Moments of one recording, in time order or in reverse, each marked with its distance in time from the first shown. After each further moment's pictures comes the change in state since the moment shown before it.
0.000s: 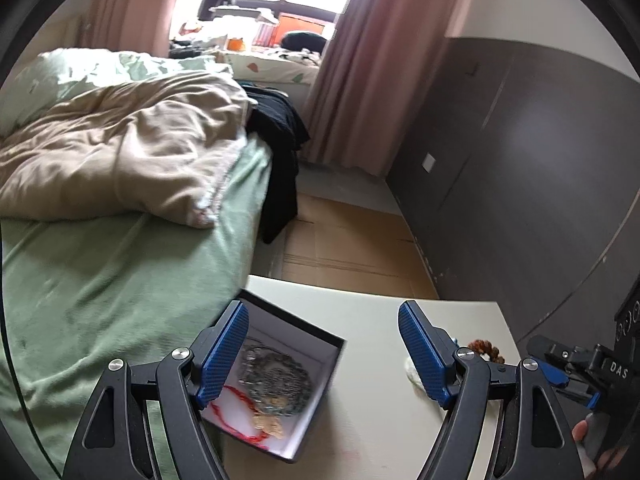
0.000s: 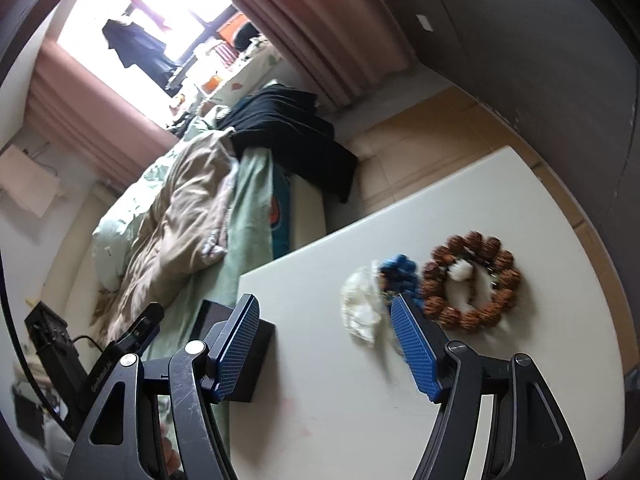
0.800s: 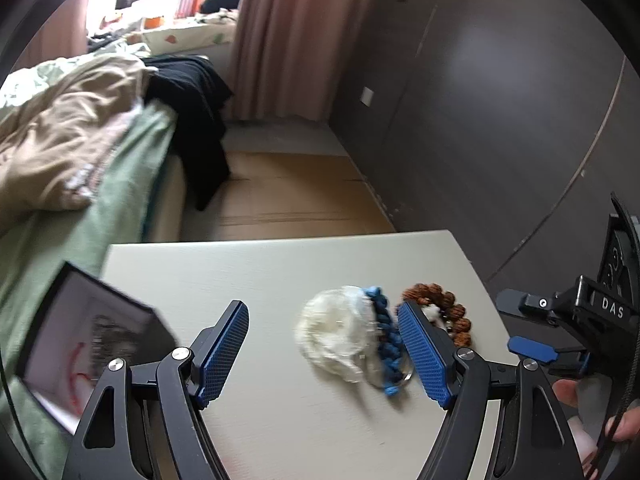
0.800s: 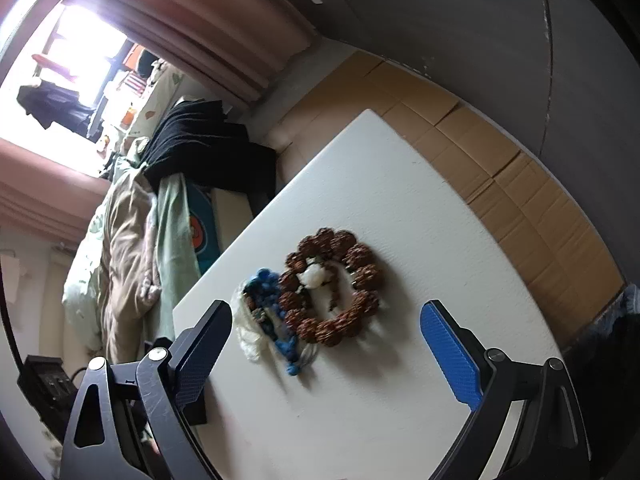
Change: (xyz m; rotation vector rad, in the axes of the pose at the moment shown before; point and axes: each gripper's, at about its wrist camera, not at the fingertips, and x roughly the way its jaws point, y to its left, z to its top) left arm 0.077 -0.106 -0.039 0.171 0.179 -0.126; right arm -0.002 -0.105 0.014 0.280 0.054 -0.140
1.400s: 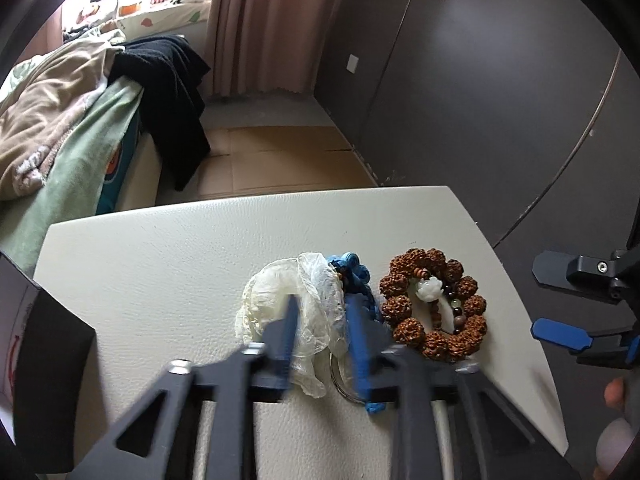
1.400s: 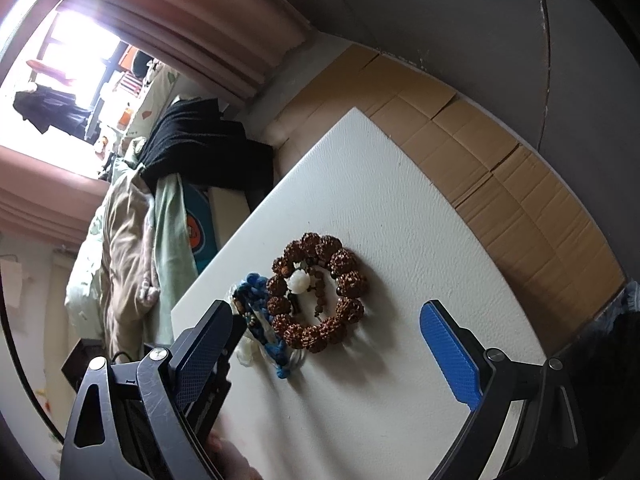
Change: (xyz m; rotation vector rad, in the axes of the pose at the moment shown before) left arm 0.062 -0.024 -0.022 0.041 0.091 -0.010; right arm 0.004 -0.010 0.007 0.020 0.034 0.003
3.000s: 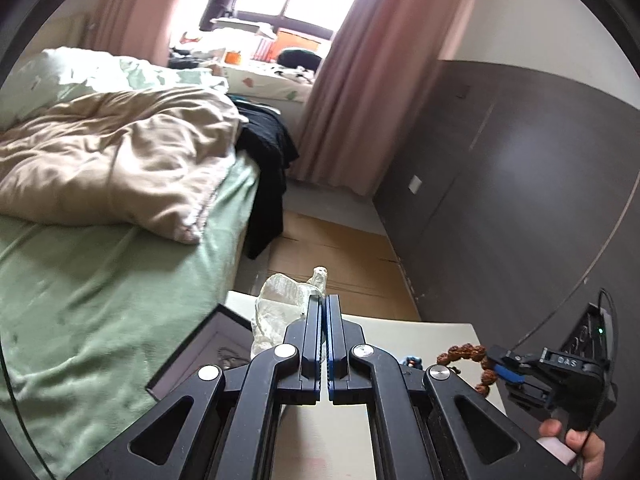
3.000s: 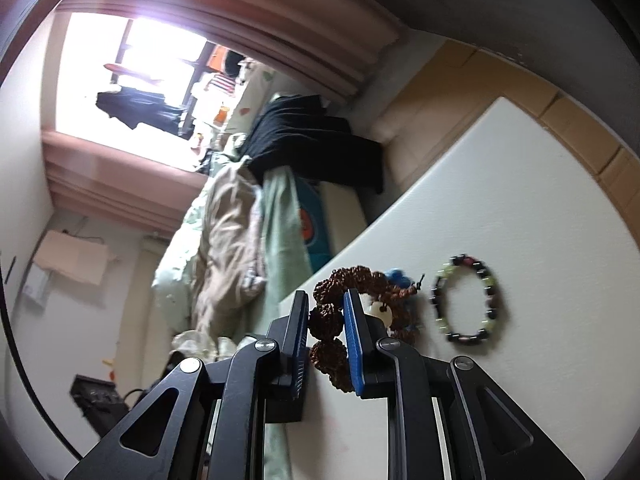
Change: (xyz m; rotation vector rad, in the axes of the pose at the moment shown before) left arm -0.178 0.117 0.015 -0.268 -0.349 0.087; right arm 0.011 0.059 -0.018 -0.064 -0.017 0.398
